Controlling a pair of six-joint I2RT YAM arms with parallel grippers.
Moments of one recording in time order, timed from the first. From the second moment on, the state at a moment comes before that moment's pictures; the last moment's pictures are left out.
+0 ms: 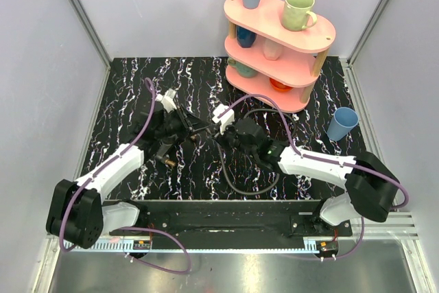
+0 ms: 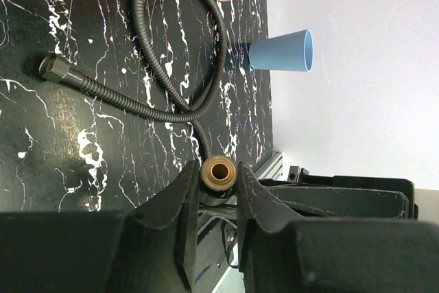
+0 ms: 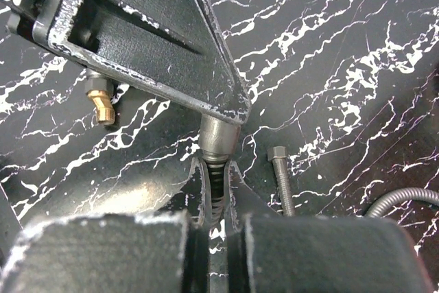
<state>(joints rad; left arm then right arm) -0.35 1.19 0.66 0.14 0.53 -1.01 0.96 1.45 0.87 0.28 0.06 -0.02</state>
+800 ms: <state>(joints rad) -0.36 1.16 0.75 -0.01 0.49 -0.97 0.95 1.38 0.76 0.39 0.06 0.02</state>
